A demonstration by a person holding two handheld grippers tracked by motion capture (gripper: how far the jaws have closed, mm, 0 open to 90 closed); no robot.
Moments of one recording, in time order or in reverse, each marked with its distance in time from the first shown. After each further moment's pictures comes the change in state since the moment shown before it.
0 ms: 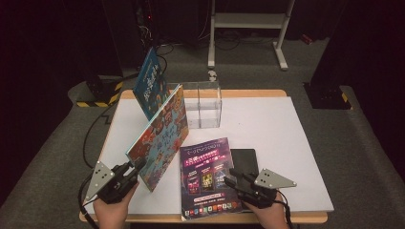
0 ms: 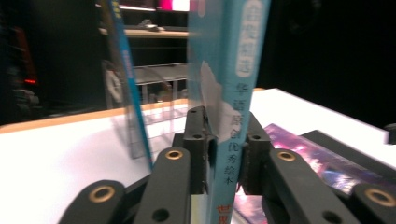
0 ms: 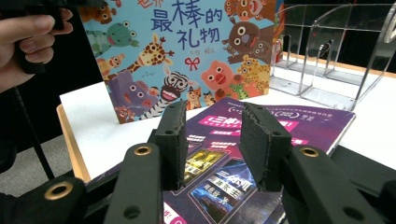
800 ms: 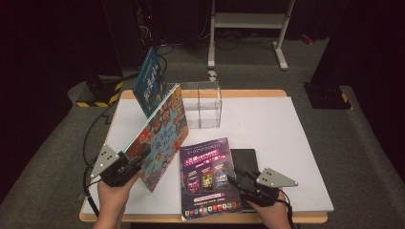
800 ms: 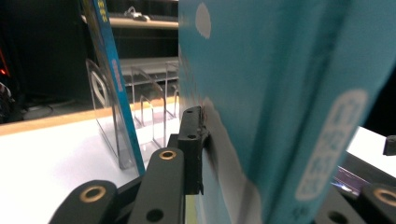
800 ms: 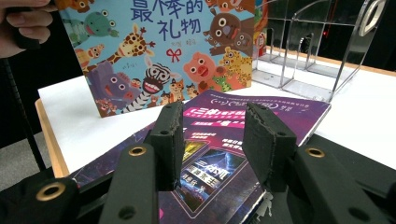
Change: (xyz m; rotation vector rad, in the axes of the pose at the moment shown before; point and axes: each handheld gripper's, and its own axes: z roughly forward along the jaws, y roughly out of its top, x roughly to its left) left arm 0.012 0.020 0.031 0.046 -0.015 -0.005; right arm -0.008 -0.004 -0.002 0.022 -0.054 -0.007
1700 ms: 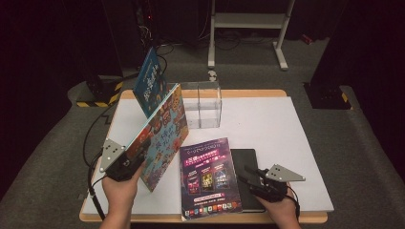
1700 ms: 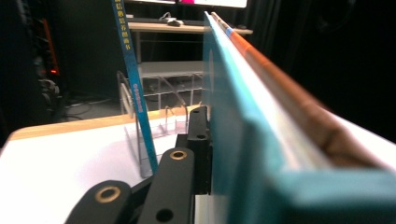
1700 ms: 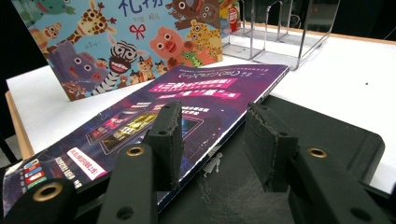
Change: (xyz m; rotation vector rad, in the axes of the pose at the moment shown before) left arm -0.021 0.021 0.011 0.006 0.160 0.026; right arm -0.032 -0.017 -0.009 0.057 -0.046 0.061
